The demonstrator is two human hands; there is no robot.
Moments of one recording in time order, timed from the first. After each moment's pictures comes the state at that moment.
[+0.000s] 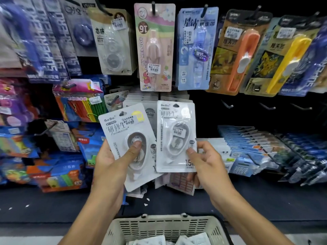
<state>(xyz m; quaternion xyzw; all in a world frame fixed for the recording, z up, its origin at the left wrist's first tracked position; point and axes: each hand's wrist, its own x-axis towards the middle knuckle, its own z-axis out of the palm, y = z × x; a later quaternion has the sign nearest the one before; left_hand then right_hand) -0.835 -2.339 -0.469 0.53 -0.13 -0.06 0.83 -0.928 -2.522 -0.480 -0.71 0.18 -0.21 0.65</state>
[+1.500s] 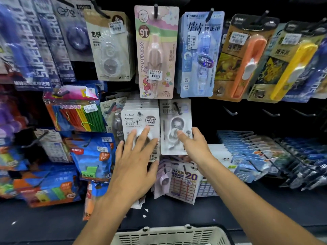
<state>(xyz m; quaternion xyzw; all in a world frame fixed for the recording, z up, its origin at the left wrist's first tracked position) -0.788 -2.368 -0.484 0.90 -0.37 0.13 0.20 -0.827 -2.561 -0.474 -0.76 0.29 -0.20 0.55</state>
